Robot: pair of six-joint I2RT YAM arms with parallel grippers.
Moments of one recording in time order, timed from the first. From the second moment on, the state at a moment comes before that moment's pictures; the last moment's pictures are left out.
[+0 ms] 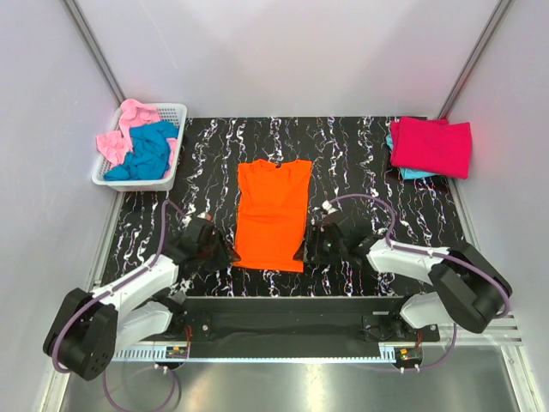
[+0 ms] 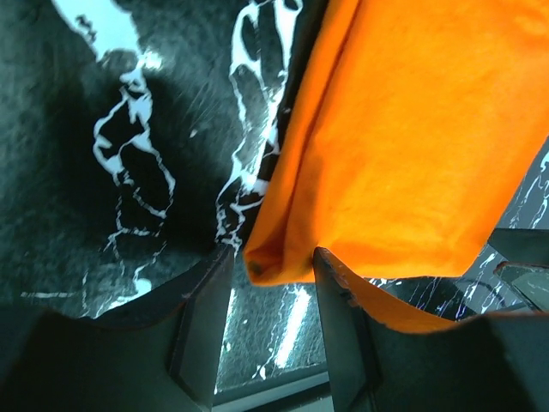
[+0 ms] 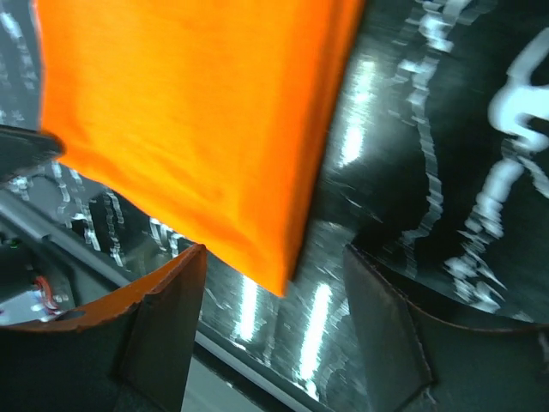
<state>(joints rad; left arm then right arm) -0.47 1.05 0.38 -0.28 0.11 -0.92 0.73 1.36 0.53 0.01 -0.16 0.79</state>
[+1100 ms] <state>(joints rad) -0.46 1.02 0.37 -0.29 0.16 -0.97 0.85 1.46 0.62 -0.11 -0.12 0.92</state>
